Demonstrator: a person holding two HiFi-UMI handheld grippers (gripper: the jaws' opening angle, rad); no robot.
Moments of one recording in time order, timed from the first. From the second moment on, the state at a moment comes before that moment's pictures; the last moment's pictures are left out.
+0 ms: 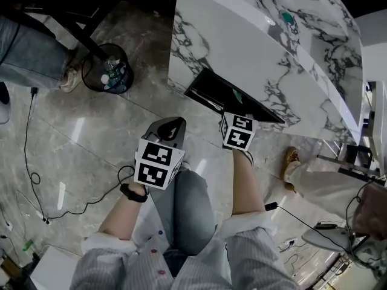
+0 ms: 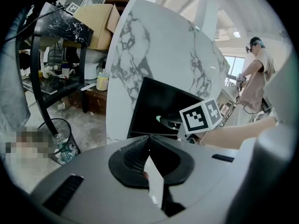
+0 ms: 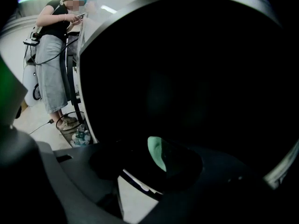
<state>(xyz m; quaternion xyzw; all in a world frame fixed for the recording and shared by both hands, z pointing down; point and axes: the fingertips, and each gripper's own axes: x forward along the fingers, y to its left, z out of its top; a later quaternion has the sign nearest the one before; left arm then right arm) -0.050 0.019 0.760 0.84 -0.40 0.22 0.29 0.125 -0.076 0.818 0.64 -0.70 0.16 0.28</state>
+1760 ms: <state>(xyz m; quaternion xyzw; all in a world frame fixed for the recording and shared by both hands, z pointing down) 0.019 0.065 0.308 0.89 -0.38 0.14 0.21 0.066 0.047 0.289 0.52 -0.83 0.20 0.08</state>
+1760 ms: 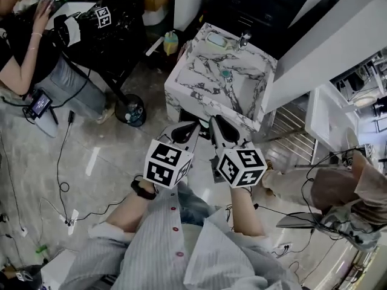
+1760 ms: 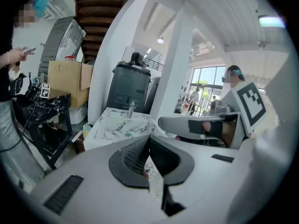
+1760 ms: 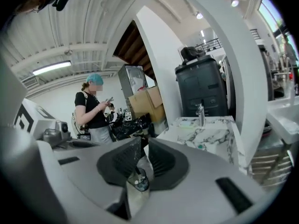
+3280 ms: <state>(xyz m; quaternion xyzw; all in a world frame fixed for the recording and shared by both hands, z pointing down) 0.013 0.113 0.240 0.94 -0.27 0.13 0.13 0.039 0.116 0.217 0.48 -0.86 0.15 0.07</state>
